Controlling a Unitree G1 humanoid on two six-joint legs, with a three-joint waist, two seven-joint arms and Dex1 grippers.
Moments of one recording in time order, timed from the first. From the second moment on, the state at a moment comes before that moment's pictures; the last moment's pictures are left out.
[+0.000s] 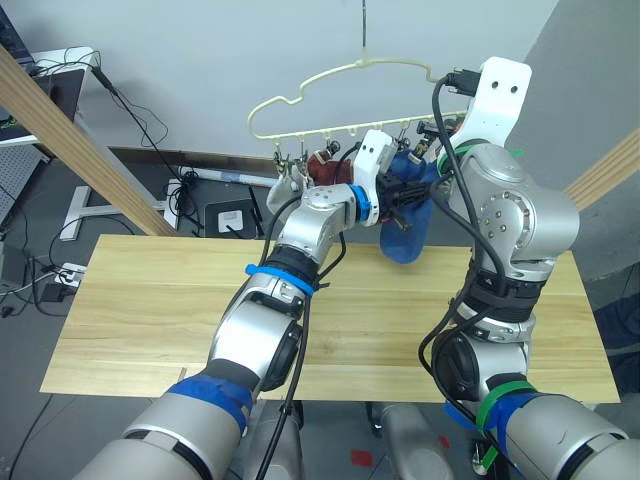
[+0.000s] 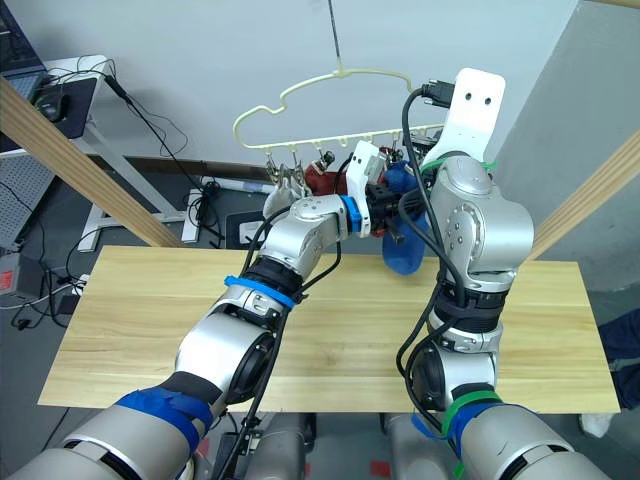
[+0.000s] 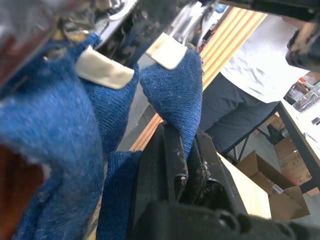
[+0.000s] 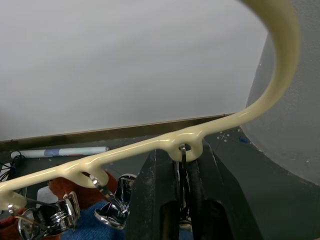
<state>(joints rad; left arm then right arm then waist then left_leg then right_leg) -1.18 -0.01 -0.07 0.87 -0.21 0.19 -0.82 -1.05 0.06 -0.27 -0.25 0.06 1.20 -0.28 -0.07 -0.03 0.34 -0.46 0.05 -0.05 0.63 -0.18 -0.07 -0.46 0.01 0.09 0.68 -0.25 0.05</state>
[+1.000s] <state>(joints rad) -1.16 0.00 -0.06 0.78 -0.21 0.27 -0.87 -0.99 0.01 -0.27 -0.34 0.07 1.27 -0.22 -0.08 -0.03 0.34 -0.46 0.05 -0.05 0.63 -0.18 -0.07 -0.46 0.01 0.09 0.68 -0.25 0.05</state>
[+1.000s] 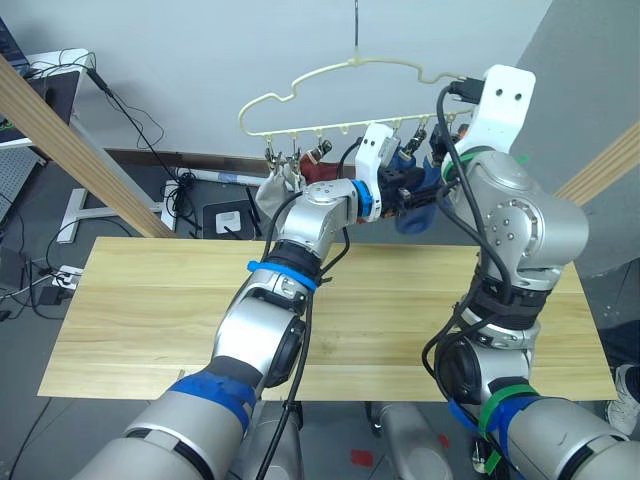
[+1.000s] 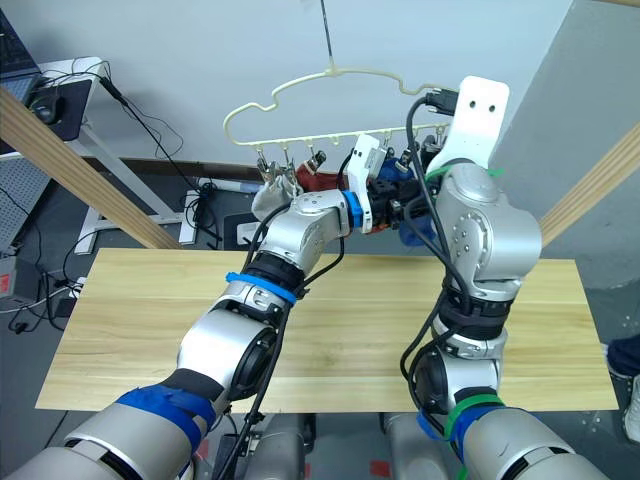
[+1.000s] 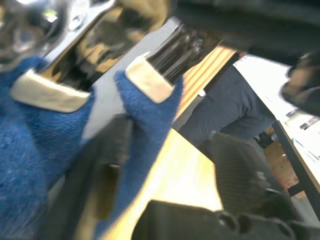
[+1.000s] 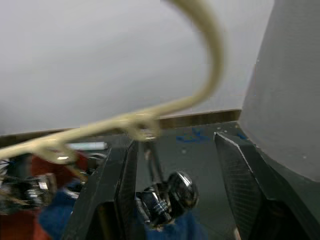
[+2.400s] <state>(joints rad) 0.34 0.26 0.24 -0.47 -0.34 0.43 -0.48 0.21 -0.36 -0.08 -0.52 0.25 0.51 0.44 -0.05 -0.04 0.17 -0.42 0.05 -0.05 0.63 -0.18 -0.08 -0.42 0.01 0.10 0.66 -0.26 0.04</state>
